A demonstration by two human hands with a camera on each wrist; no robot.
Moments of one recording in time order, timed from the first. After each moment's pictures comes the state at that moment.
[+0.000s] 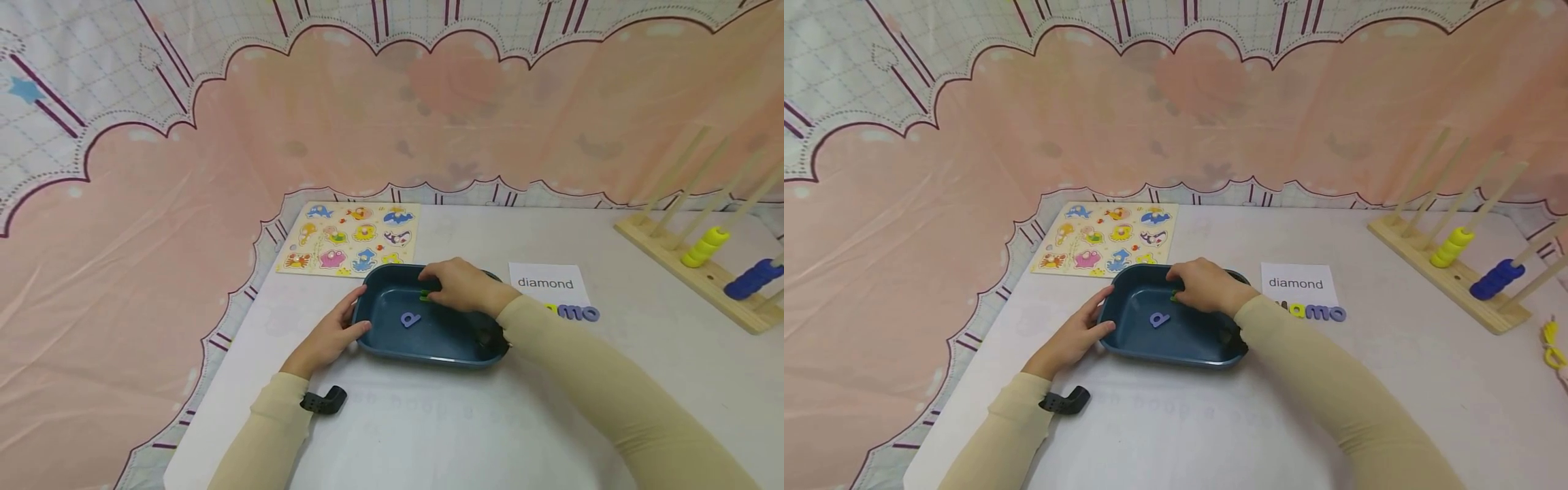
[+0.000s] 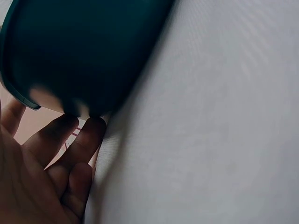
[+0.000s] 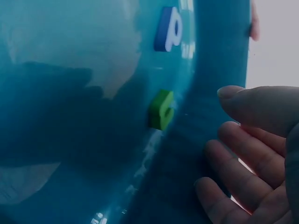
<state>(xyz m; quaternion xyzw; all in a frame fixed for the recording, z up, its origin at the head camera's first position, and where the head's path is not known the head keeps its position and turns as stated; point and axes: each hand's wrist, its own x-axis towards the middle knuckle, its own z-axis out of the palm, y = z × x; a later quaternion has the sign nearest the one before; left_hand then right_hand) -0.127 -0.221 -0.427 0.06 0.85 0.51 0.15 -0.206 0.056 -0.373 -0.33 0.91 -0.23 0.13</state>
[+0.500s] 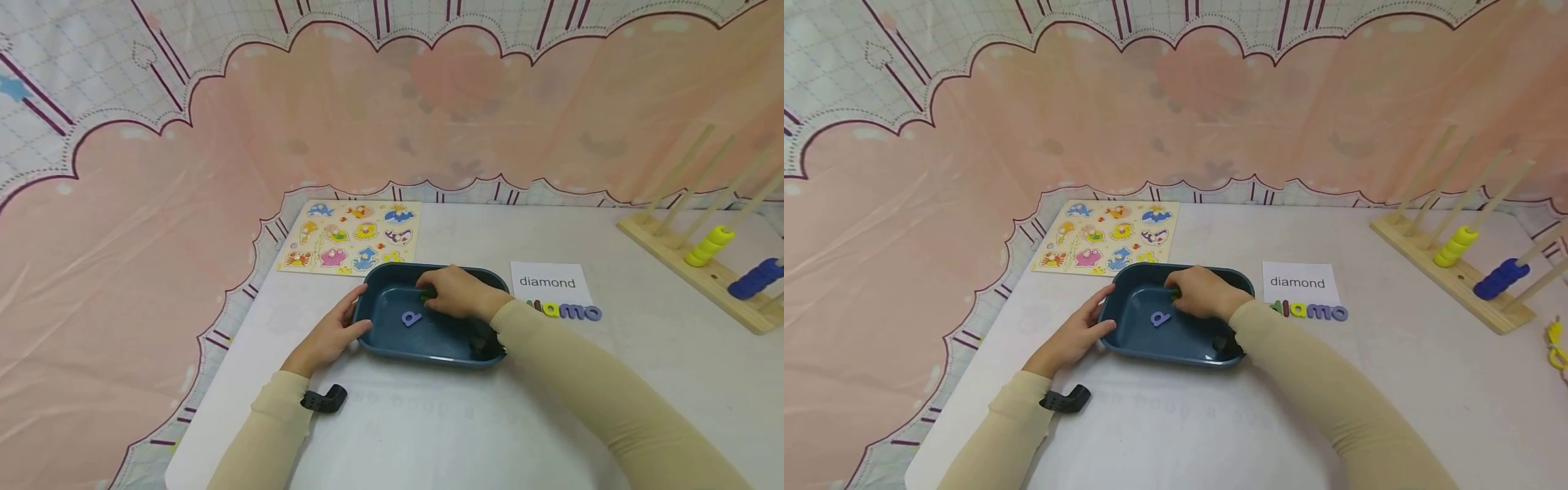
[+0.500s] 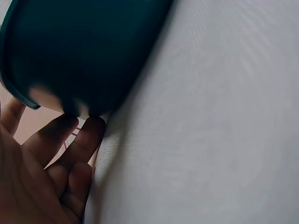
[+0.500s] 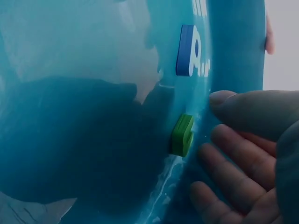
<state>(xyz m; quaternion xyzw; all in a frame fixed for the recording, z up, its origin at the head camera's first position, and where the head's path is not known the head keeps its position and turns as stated) -0.129 -0.222 -0.432 0.06 0.85 0.51 0.15 -0.206 0.048 -0.394 -0.33 0.91 -0.22 0.15</state>
